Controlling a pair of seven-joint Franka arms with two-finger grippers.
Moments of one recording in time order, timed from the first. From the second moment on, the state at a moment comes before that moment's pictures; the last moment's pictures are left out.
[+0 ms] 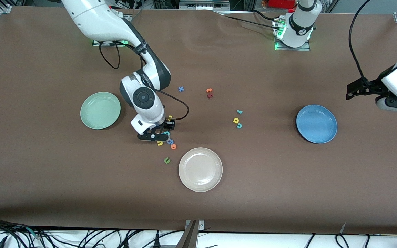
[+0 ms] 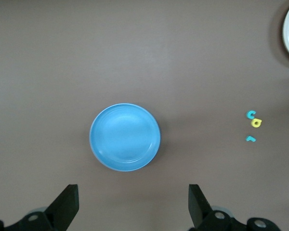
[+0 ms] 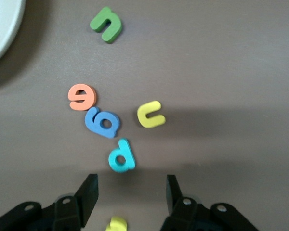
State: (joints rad) left arm -0.08 0.09 0.09 -1.61 -0.03 1.64 0.14; right arm 0.50 0.69 0.07 -1.67 -0.09 2.36 0.63
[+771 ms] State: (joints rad) left arm -0.14 0.25 0.05 -1.63 -0.15 1.68 0.13; right arm 0.51 0.73 0.07 -1.67 -0.12 2.44 0.60
